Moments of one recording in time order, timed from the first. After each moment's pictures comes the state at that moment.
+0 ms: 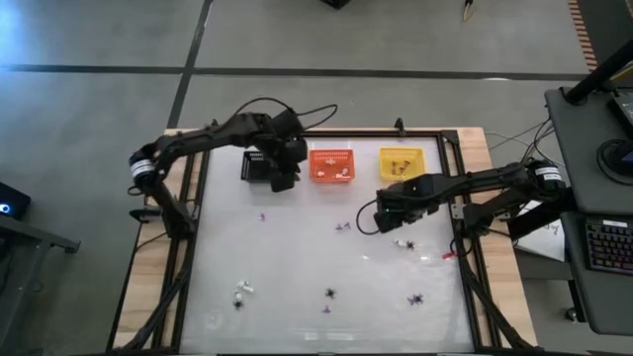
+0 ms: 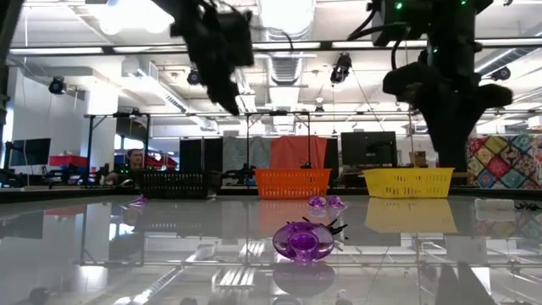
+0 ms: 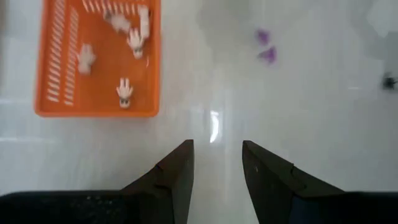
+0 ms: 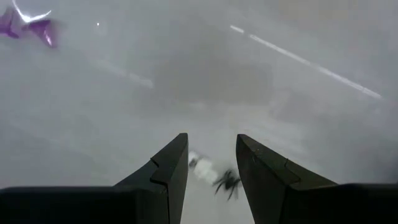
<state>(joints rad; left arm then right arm) 0.47 1.69 1.48 -0.94 0.32 0.36 -0.01 1.37 0.93 -1.02 0.00 1.16</state>
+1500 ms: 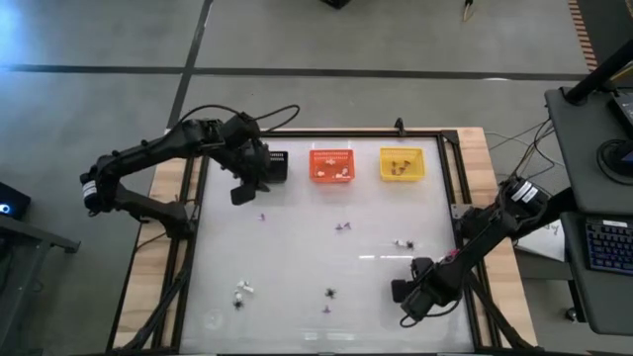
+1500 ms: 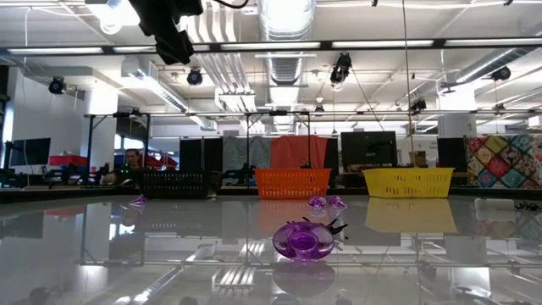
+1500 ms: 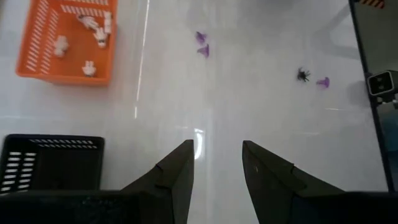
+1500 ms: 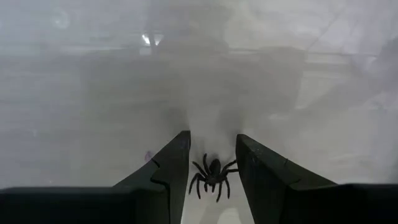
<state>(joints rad) 0.40 1.28 1.33 -1.08 0.38 0.24 0.80 1.67 0.90 -0.73 -0.15 2.35</state>
